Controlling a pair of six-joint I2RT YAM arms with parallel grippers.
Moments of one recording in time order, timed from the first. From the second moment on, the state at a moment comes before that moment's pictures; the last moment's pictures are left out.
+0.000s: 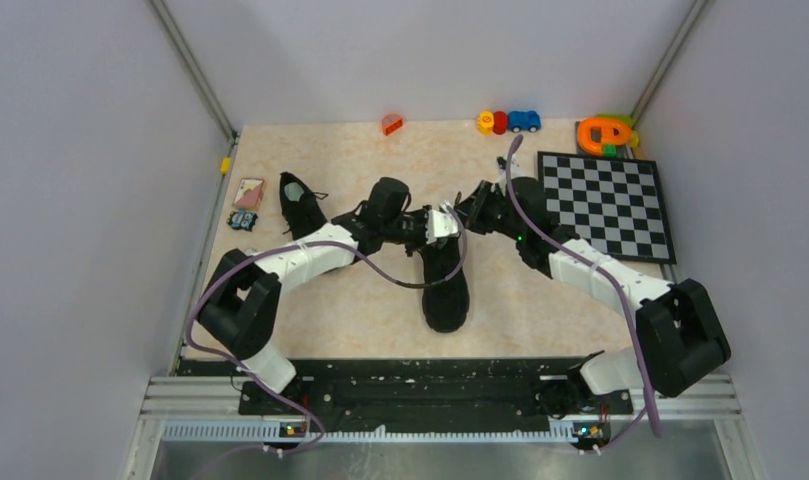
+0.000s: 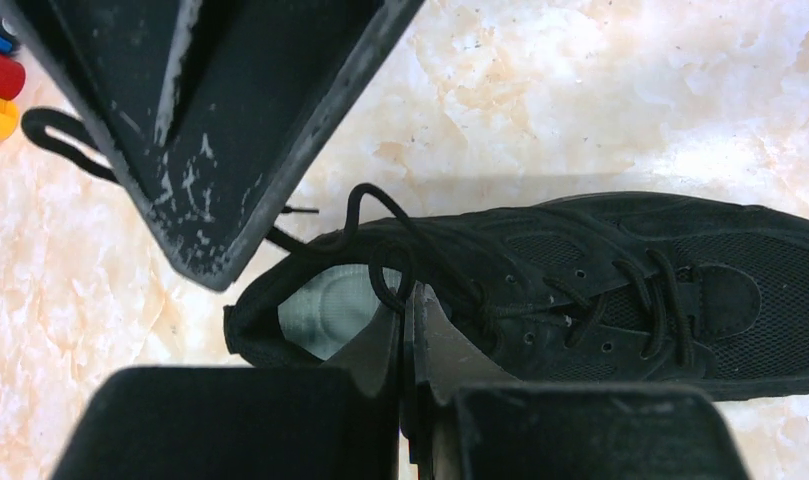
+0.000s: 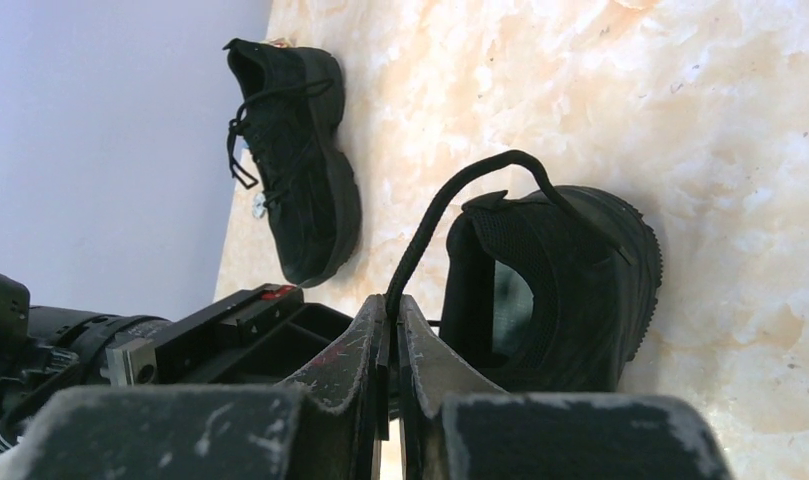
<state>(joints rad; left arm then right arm) -0.66 1.63 1.08 -0.06 0.58 0.71 0.51 1.37 0.85 0.18 -0.20 0.77</state>
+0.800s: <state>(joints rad) -0.67 1.70 1.15 -0.07 0.59 0.70 0.51 1.40 0.87 0.19 -0.23 0.87</state>
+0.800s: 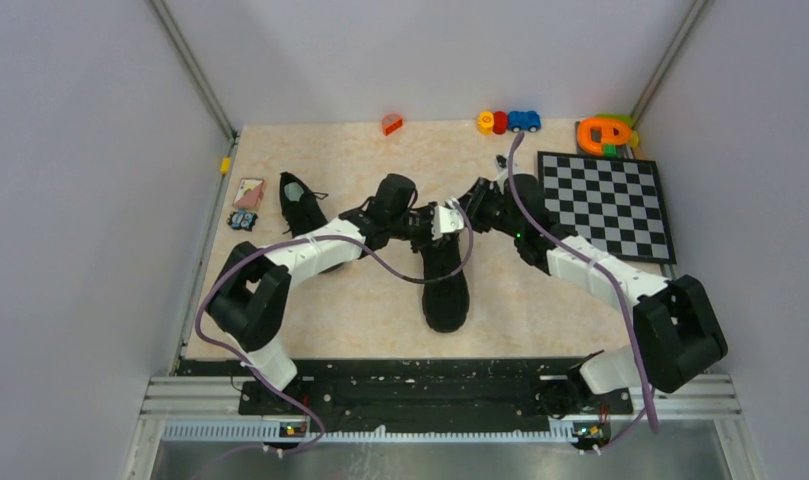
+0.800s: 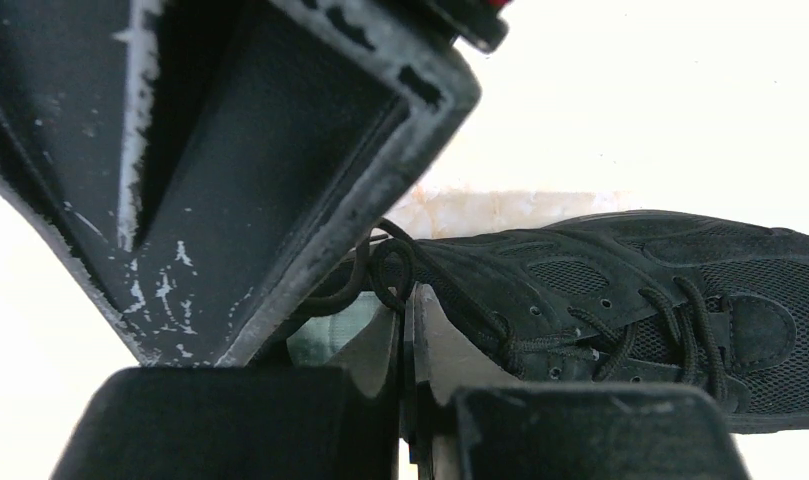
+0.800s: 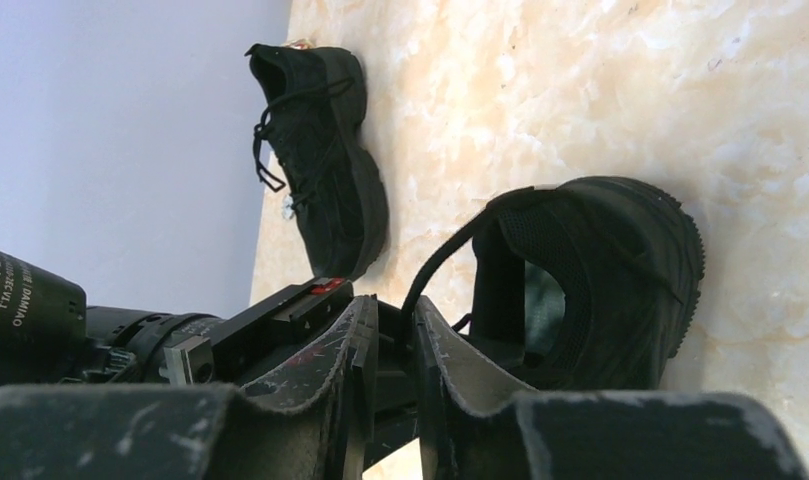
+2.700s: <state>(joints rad) -0.64 1.51 0.91 0.15 0.60 0.50 0.30 1.84 0.51 1.35 -0.67 1.27</state>
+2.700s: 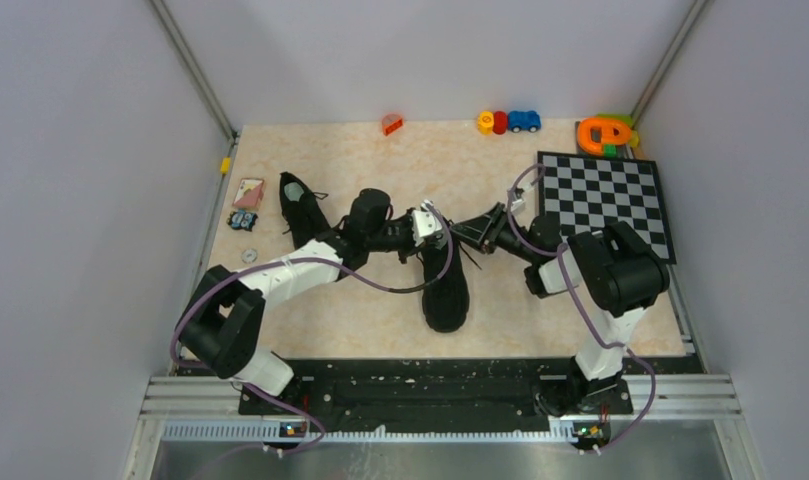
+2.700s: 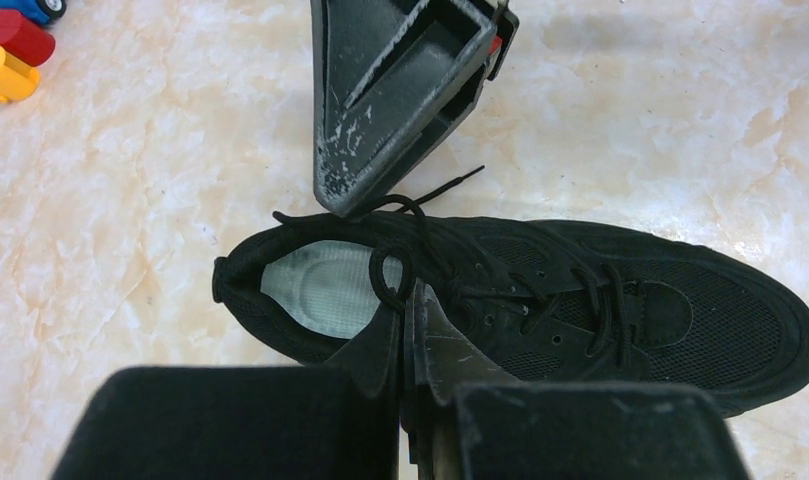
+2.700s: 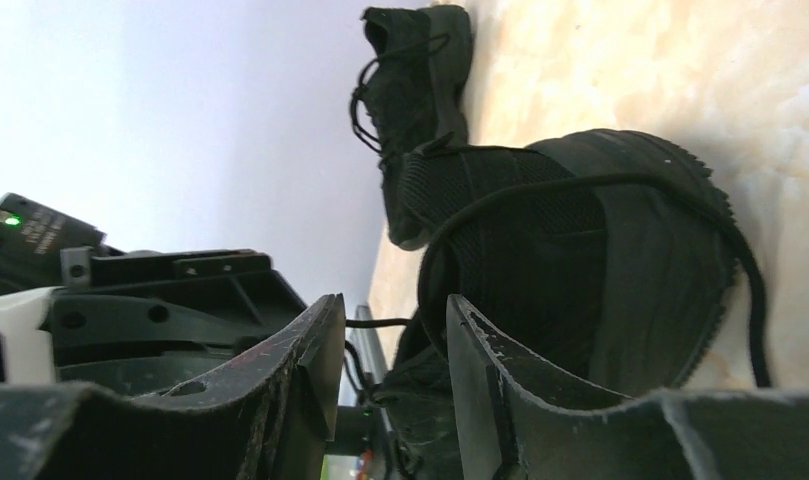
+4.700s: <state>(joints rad) -0.64 1.57 1.01 0.04 0.58 0.52 0.30 1.91 0.62 1.50 -0.89 1.42</state>
